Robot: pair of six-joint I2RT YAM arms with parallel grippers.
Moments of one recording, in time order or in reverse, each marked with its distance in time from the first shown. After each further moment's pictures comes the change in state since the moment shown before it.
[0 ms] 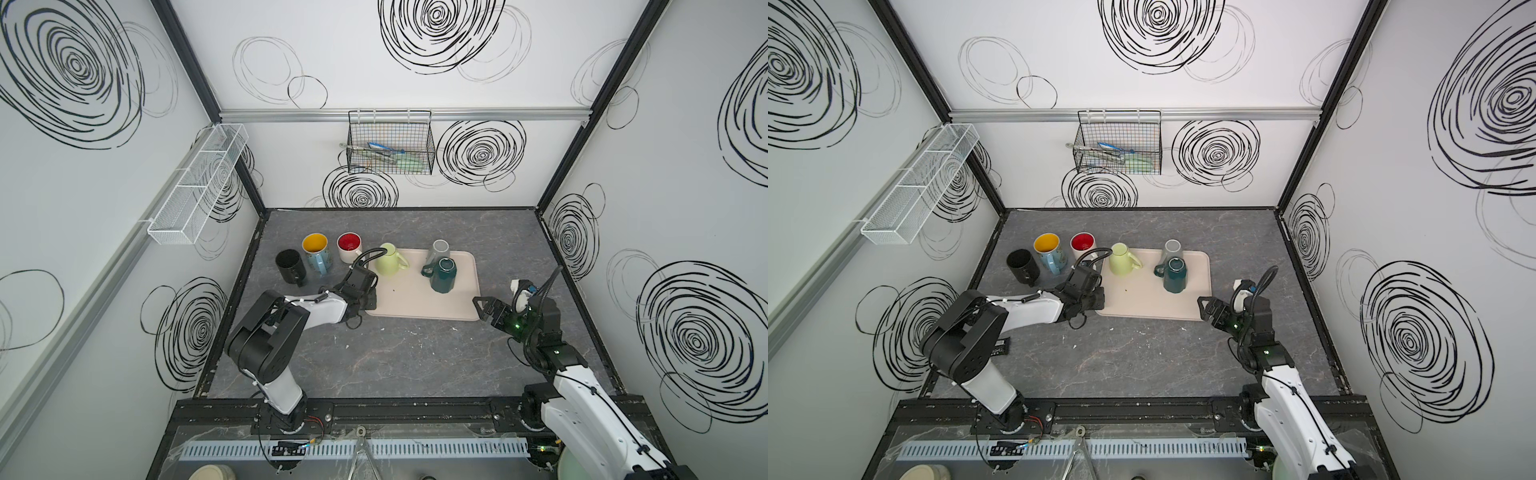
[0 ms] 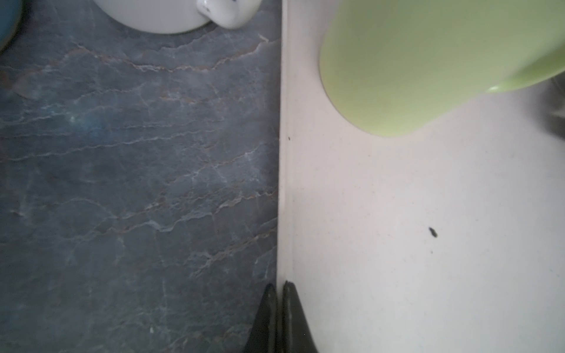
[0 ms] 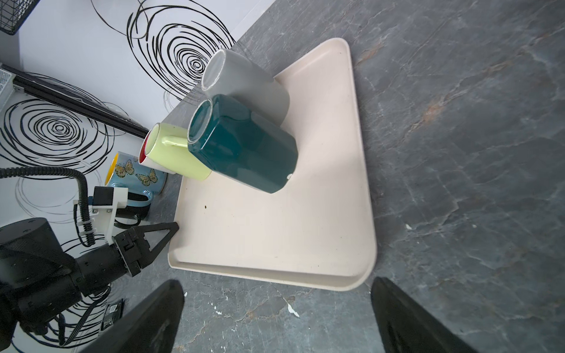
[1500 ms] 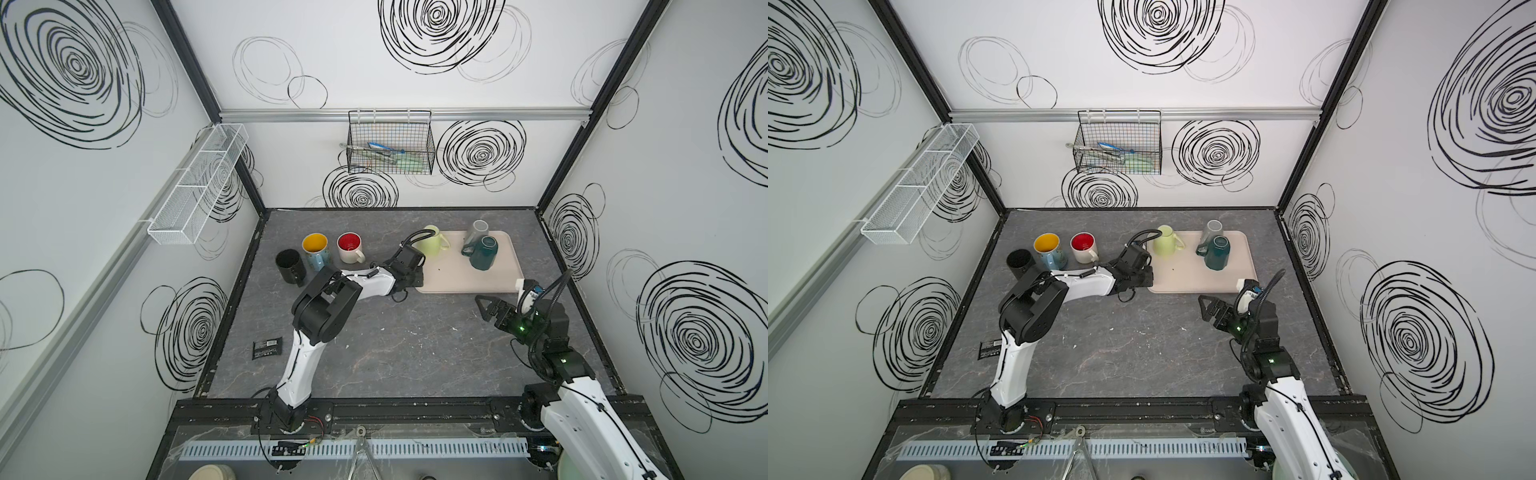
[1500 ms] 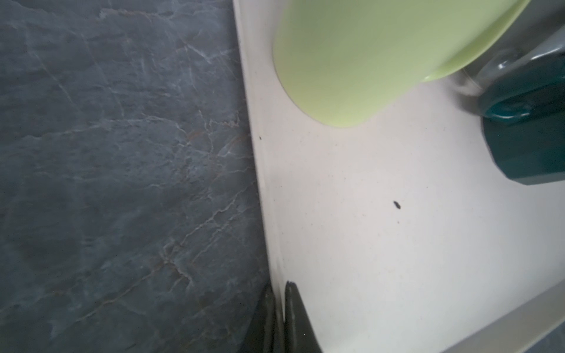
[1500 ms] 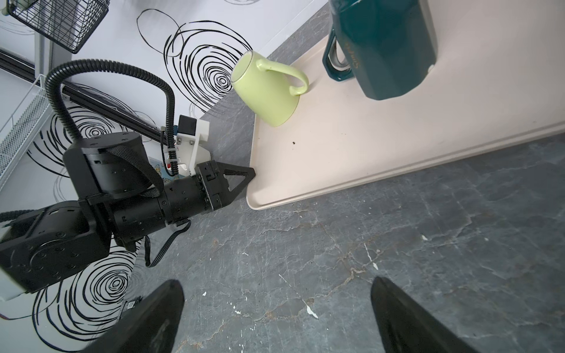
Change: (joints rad) left arm -0.173 0.476 0.620 -0.028 0.077 -0.100; right arm 0.000 -0.125 0.012 -0.051 -0.014 0.008
